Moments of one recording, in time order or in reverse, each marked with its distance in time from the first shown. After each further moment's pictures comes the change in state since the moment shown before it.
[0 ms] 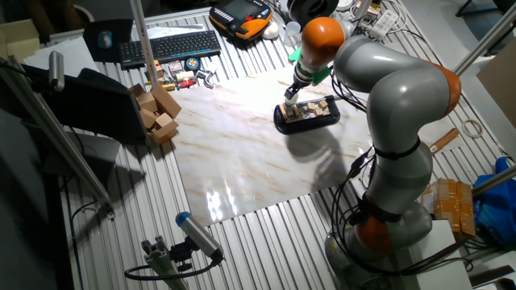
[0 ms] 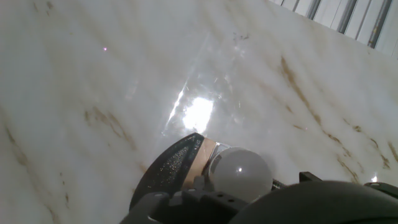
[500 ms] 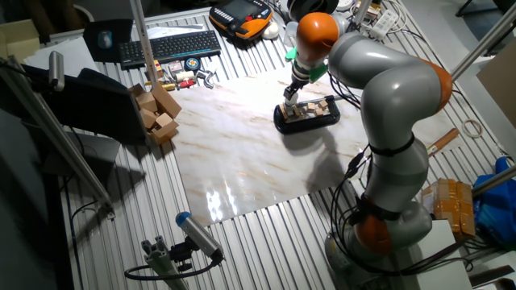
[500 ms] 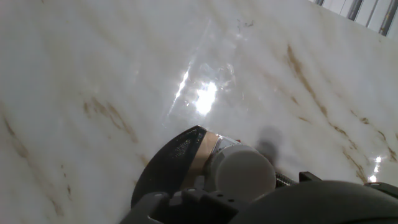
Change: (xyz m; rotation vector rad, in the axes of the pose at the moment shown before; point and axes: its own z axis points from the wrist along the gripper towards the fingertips) arm 0.000 0.001 0.004 -0.017 0.068 -0.002
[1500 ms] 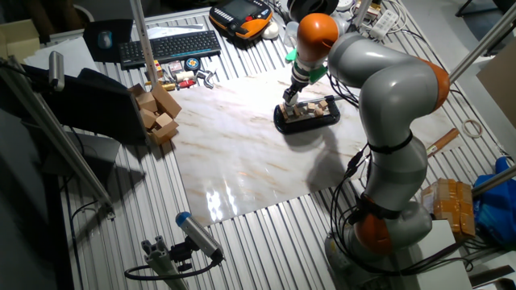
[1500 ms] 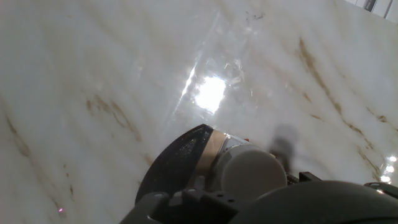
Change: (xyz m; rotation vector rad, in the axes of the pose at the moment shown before) arm 0.002 0.003 0.015 -0.024 -0.009 0.002
